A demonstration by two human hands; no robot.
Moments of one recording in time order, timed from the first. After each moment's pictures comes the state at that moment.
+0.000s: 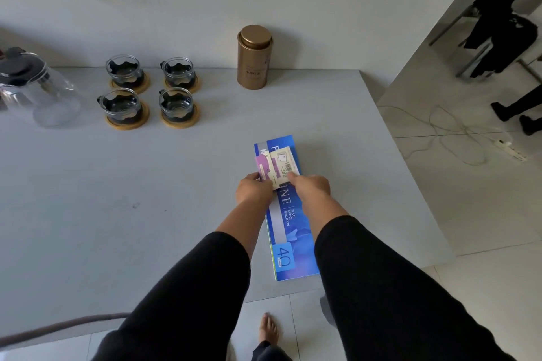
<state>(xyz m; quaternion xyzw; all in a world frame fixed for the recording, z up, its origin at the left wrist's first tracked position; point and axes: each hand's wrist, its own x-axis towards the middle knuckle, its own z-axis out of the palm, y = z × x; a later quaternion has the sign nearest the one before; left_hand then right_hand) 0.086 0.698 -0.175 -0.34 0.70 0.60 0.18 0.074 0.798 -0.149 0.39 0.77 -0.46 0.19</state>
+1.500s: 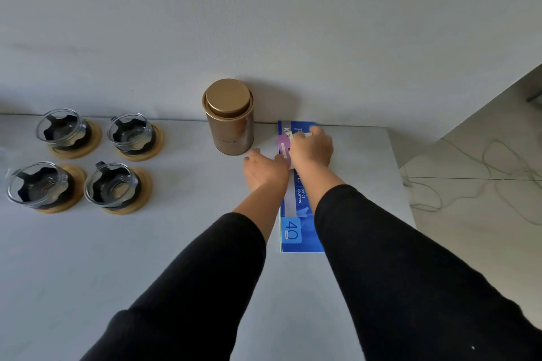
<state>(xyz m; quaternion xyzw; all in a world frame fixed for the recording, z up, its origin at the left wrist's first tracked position) -0.200 0.776 -0.160 -0.41 0.77 0.49 0.04 -0.242 0.830 -0.143 0.22 0.88 -0.42 0.07</state>
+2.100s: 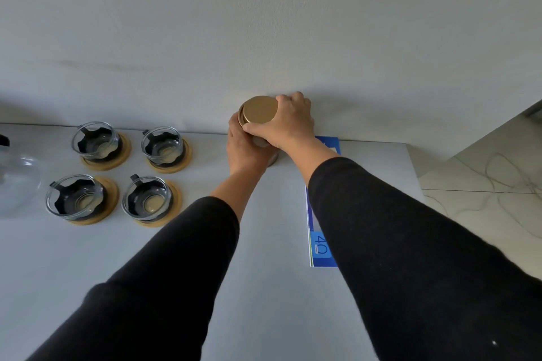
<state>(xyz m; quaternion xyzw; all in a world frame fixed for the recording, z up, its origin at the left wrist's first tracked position) -0.221 0.670 -0.143 -0.24 0.80 0.54 -0.11 -0.262 0.737 -0.086 -0.06 0.97 -0.22 0.03</state>
